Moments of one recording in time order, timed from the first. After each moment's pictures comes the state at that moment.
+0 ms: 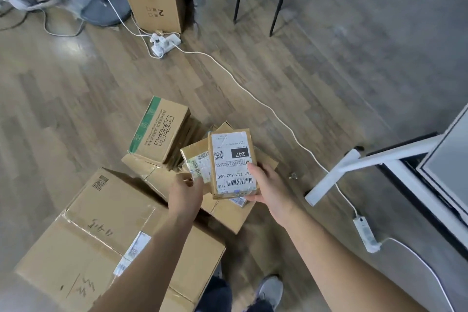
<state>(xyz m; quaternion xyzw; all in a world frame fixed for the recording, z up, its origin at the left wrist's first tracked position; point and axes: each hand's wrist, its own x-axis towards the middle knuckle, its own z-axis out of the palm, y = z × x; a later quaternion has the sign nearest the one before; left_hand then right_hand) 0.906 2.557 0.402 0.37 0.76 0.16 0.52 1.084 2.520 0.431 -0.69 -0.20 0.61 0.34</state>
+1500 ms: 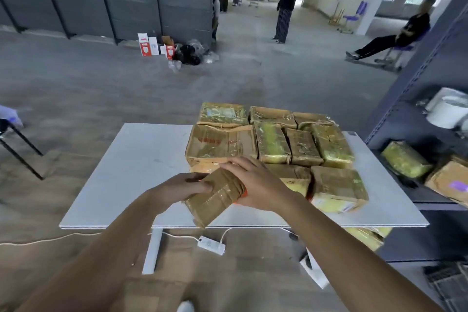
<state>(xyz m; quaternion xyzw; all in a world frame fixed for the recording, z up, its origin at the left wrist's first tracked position) 1.442 2.170 0.752 0.77 0.16 -0.17 0.60 1.546 1.959 0.749 -0.86 -0.50 -0.01 0.08</state>
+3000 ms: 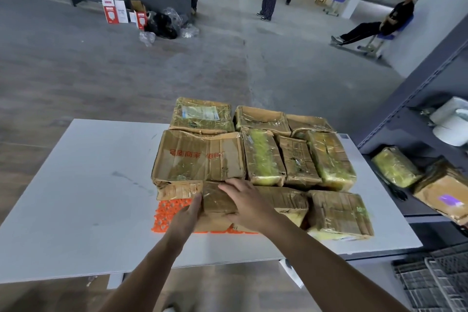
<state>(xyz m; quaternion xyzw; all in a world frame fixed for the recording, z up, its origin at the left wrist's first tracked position) 1.561 2.137 0.628 0.64 0.37 -0.11 0.66 1.653 1.977 0.669 -0.91 -0.40 0.14 0.08</state>
